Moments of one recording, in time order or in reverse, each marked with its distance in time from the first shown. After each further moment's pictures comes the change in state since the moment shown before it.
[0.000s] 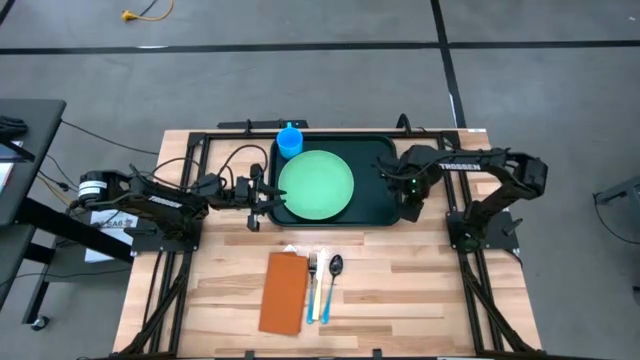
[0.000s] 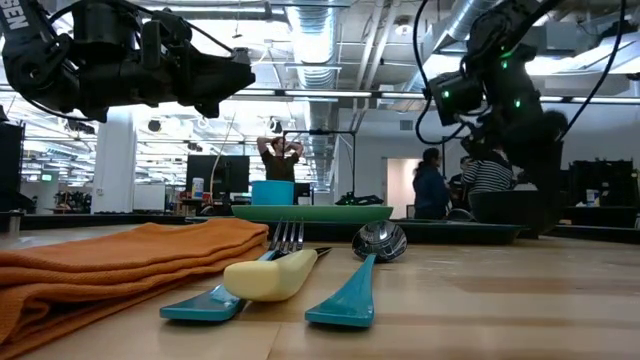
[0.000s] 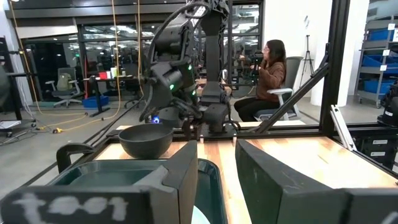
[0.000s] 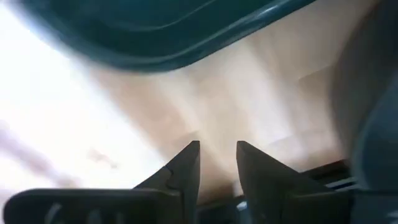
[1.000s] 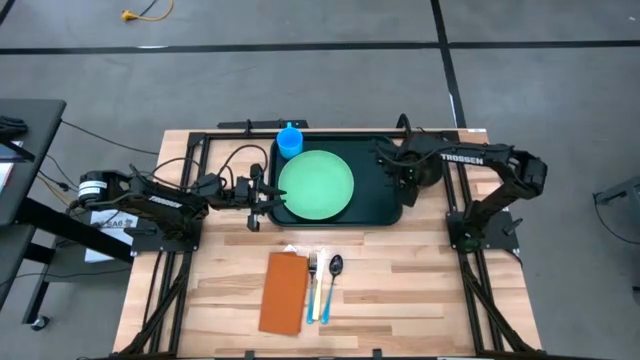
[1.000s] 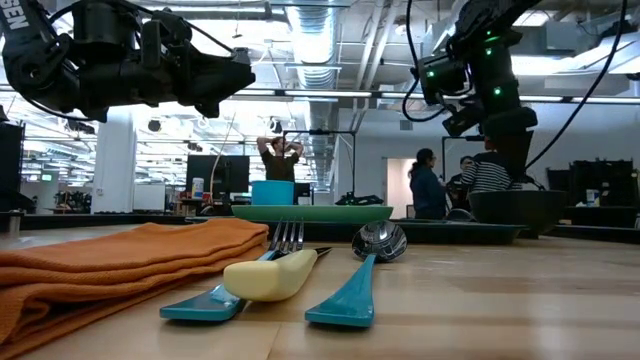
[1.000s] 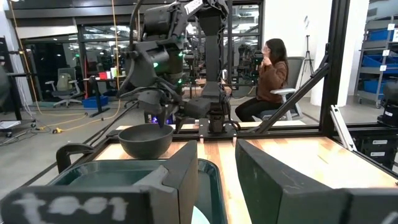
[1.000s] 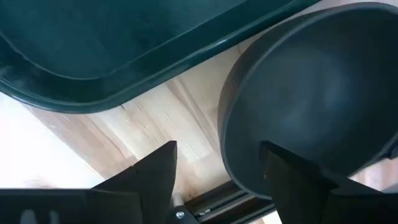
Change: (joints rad) left arm 0.000 0.000 0.001 0.000 0.000 0.000; right arm -0.054 0.010 0.149 -0.038 0.218 -0.067
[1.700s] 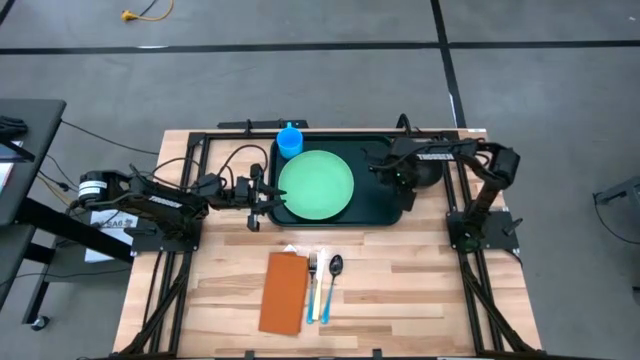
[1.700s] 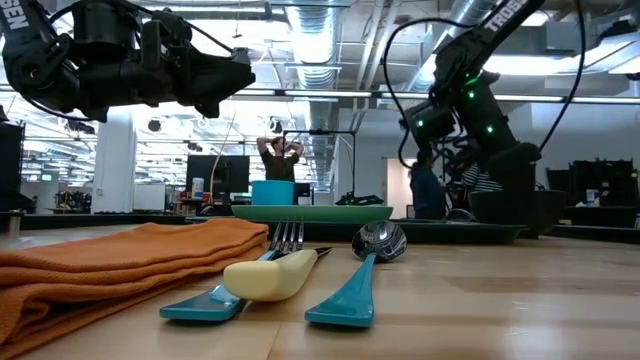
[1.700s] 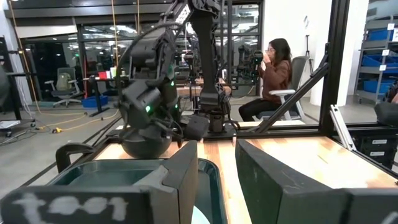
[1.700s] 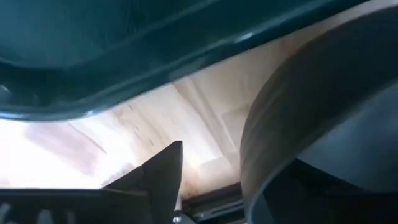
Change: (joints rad) left arm 0.000 0.000 0.000 -0.001 0.001 0.000; right arm -0.022 0.221 -0.020 0.025 -0.016 -0.066
